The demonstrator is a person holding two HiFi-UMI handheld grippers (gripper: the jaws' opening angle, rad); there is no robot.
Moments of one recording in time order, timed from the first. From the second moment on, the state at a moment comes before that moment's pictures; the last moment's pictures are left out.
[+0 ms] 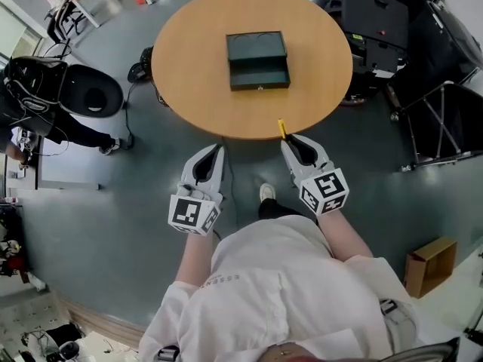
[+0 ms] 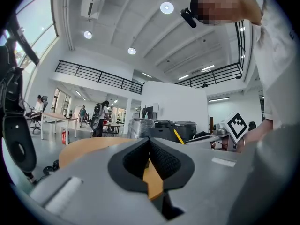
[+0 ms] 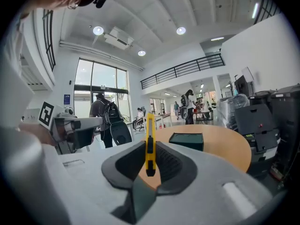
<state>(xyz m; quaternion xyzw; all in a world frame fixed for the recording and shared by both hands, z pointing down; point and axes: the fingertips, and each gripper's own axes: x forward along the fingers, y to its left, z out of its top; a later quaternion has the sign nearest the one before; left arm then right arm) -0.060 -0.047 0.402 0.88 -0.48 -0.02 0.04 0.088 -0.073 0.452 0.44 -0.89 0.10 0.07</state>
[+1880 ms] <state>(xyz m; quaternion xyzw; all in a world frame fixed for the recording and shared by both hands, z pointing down) -0.079 -0.351 0.524 0.86 -0.47 0.04 0.17 0.031 -0.373 0.665 0.31 -0.83 0.20 0.42</state>
